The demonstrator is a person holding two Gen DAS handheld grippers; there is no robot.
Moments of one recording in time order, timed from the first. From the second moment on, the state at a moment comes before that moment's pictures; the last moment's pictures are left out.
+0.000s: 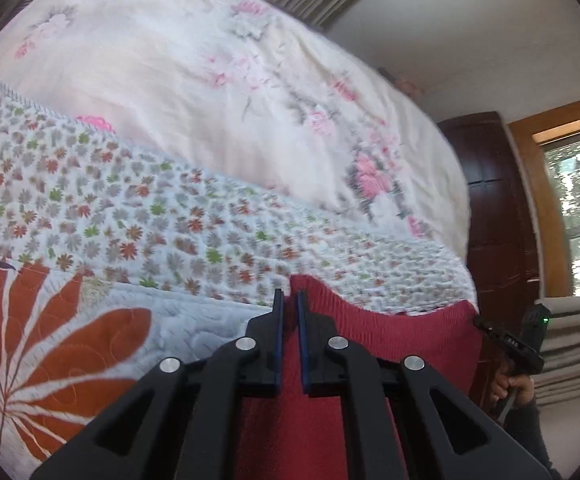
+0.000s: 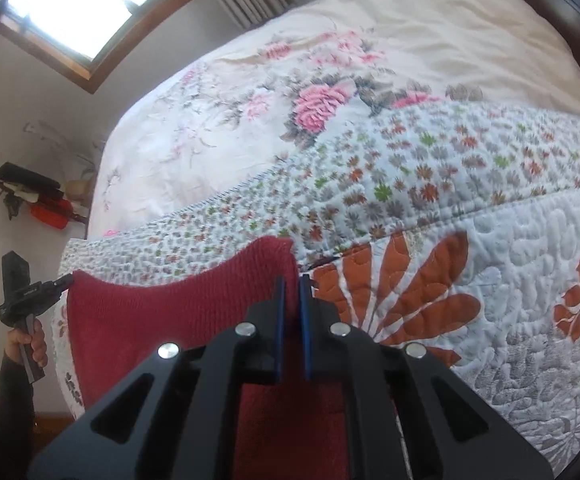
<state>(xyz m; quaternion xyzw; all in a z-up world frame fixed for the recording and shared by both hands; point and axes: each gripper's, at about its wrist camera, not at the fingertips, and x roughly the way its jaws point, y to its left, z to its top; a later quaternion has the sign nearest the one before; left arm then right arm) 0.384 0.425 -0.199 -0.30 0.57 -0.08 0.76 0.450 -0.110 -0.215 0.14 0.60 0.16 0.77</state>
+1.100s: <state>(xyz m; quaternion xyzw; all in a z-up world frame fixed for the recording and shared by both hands) 0.390 0.400 -0.200 -0.25 0.60 -0.12 0.75 0.467 -0.116 -0.234 0.18 0.63 0.22 0.72</state>
